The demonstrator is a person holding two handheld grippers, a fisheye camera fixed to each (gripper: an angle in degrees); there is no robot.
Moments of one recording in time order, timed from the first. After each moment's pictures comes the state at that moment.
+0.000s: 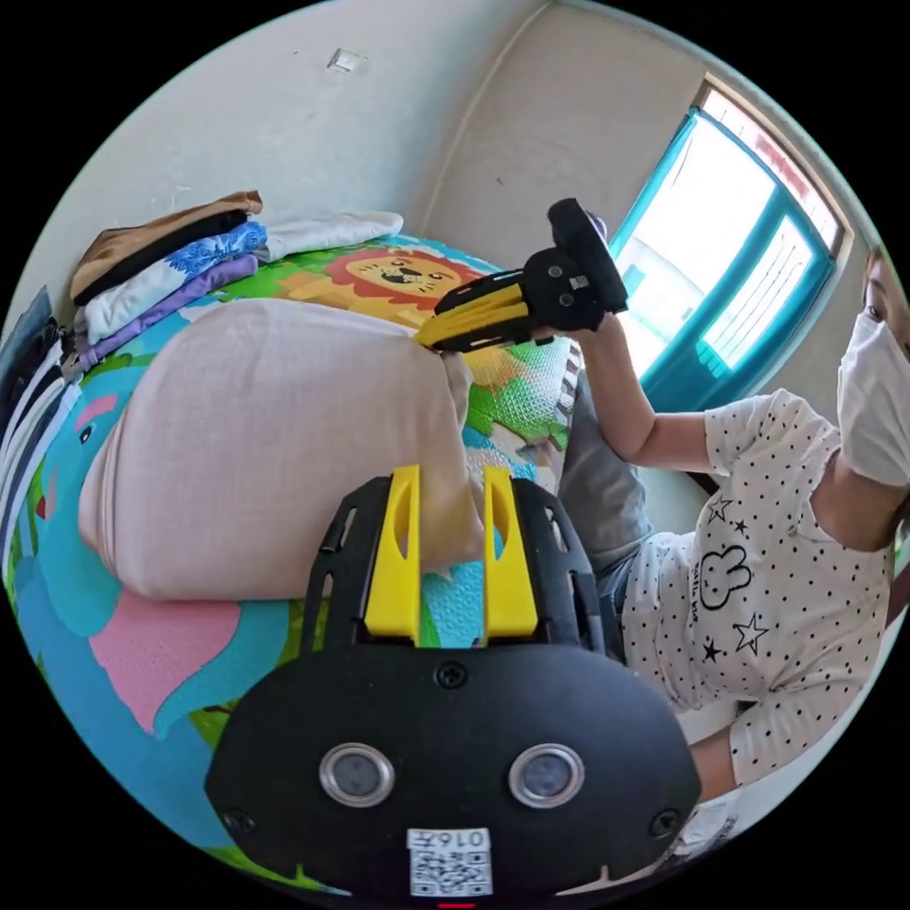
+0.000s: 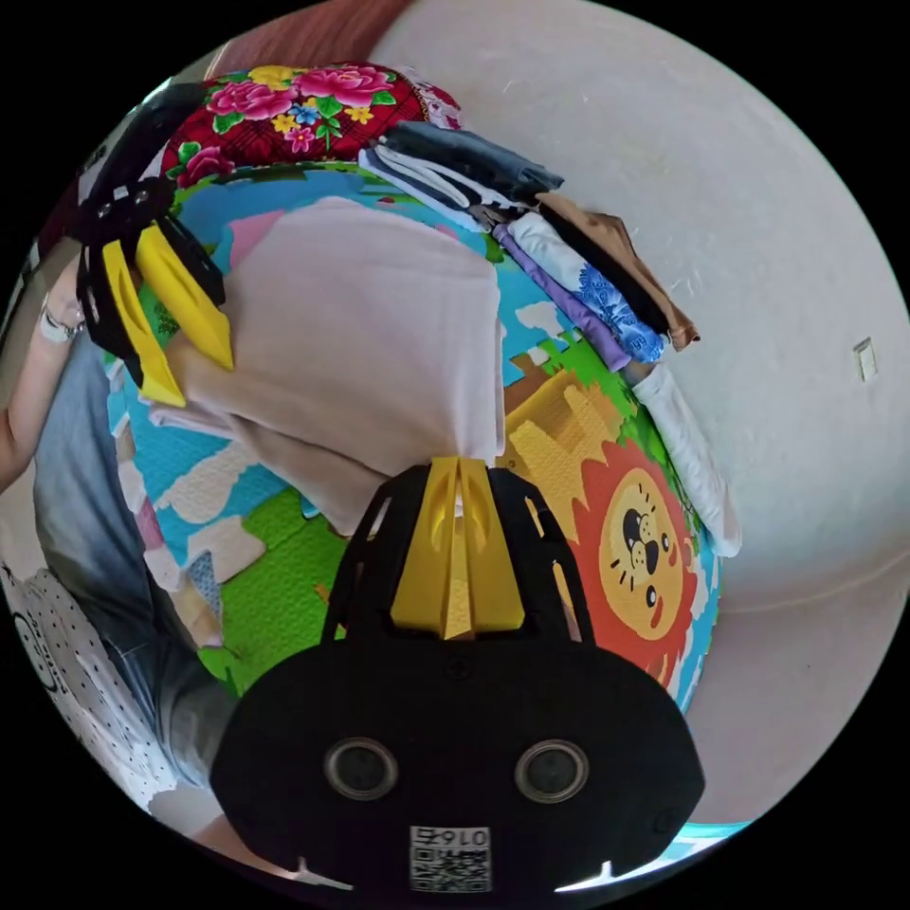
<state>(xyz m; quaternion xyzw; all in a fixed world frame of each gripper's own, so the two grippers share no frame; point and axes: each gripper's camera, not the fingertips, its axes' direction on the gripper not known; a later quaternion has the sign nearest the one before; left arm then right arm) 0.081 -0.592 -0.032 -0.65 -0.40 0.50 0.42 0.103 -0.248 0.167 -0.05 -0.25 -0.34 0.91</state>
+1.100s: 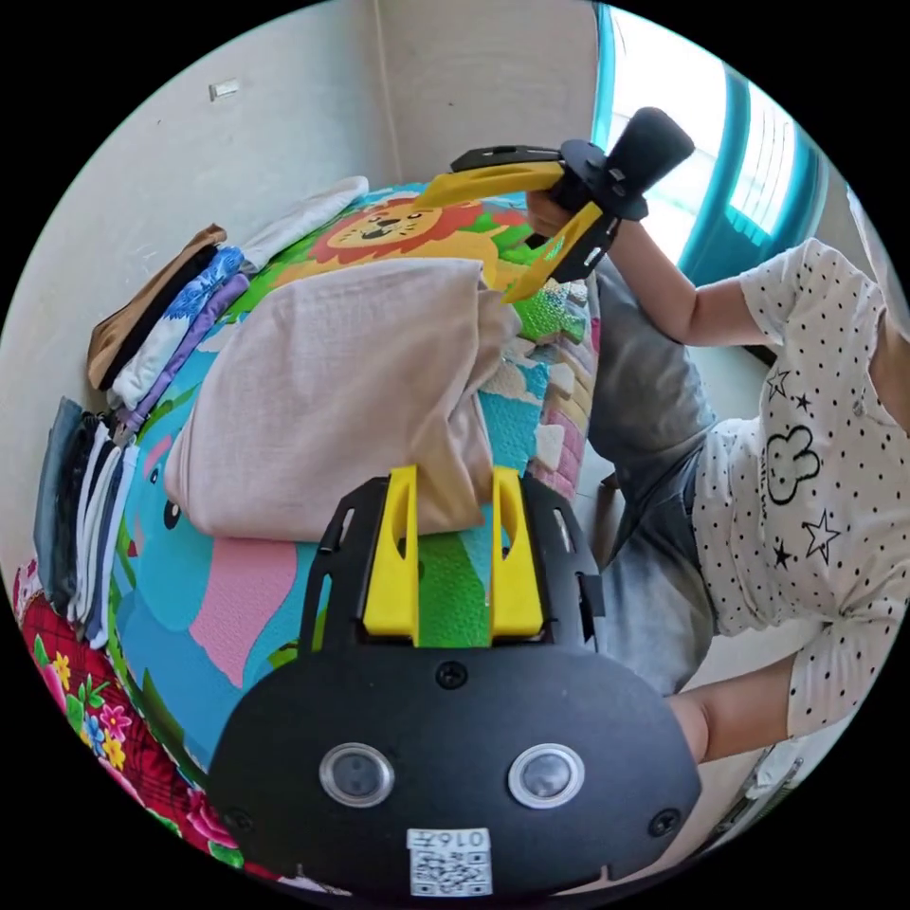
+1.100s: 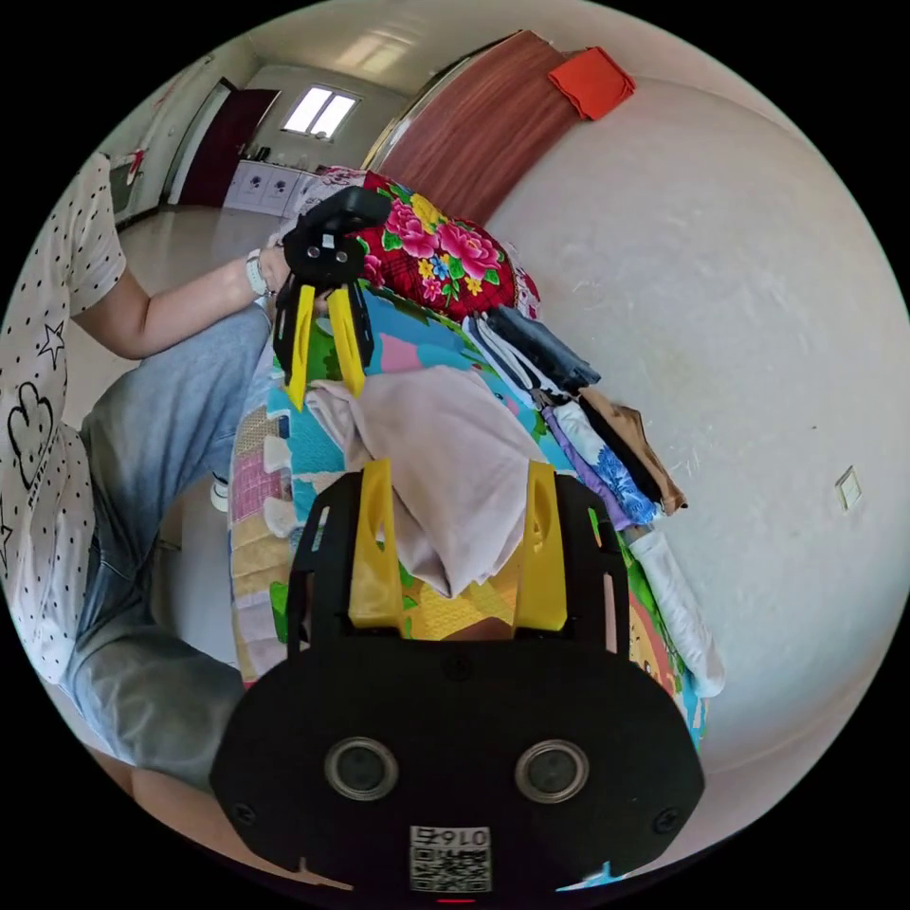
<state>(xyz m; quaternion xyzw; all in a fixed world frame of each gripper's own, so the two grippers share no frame) 0.105 -0.514 -0.046 -0.66 -0.42 0.59 0.22 0.135 -0.158 0.011 0.23 -0.36 -0.38 0.82</state>
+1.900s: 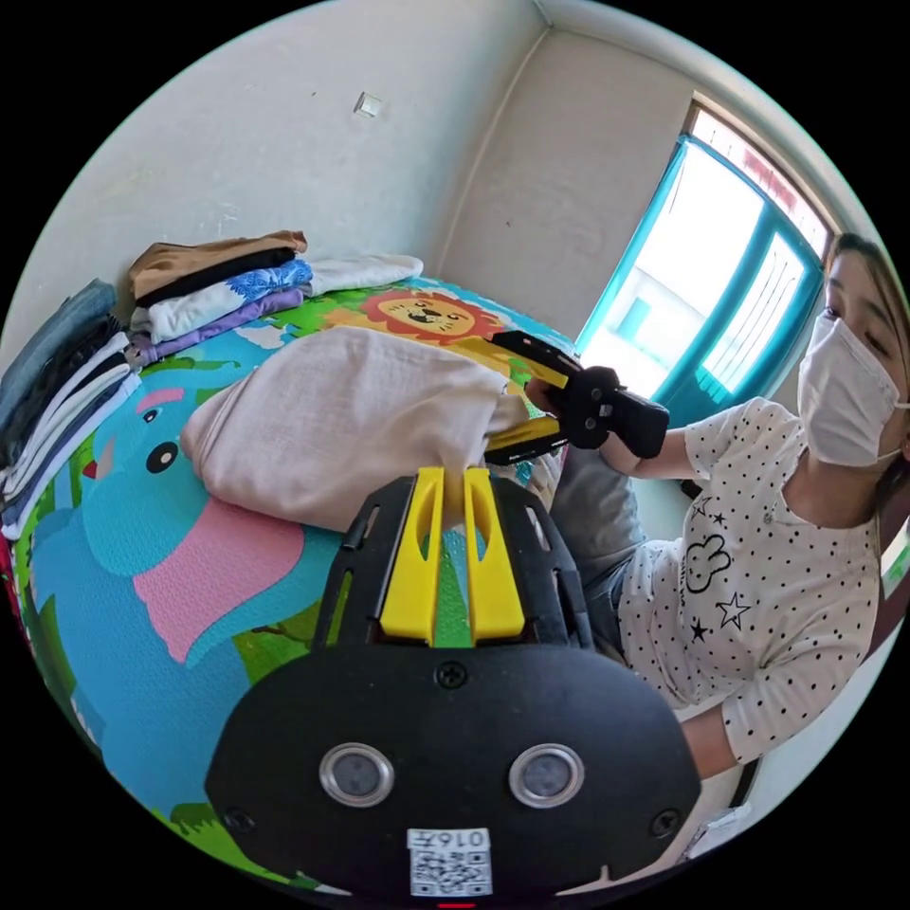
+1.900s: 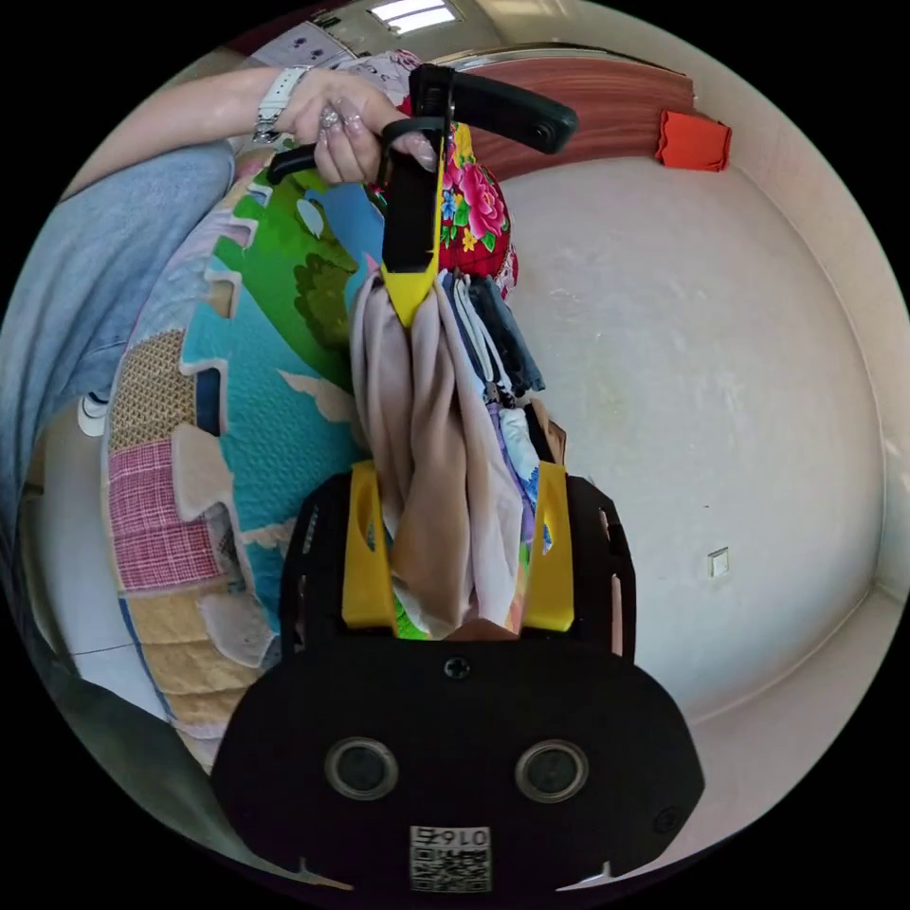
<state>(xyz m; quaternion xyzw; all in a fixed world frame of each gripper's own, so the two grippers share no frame) 0.196 -0.549 -0.074 -0.61 -0.38 0.54 0.44 -0.006 -0.098 -0.049 0.27 -0.10 -0.45 0.85</state>
